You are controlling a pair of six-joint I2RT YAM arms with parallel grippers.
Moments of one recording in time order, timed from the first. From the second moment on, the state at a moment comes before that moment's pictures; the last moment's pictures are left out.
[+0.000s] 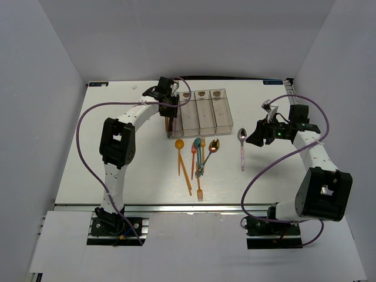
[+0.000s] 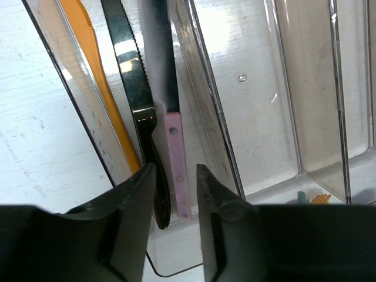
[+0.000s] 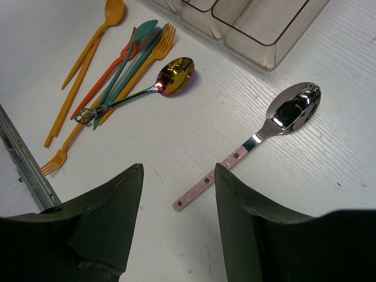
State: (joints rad) left arm -0.40 2.19 1.85 -0.60 0.02 -0.21; right arm -0.13 1.39 1.00 -0.58 -0.93 -0.48
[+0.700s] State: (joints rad) left arm -0.38 2.09 1.79 -0.60 0.01 -0.27; right arm -0.12 1.39 1.00 -0.59 -0.91 -0.48
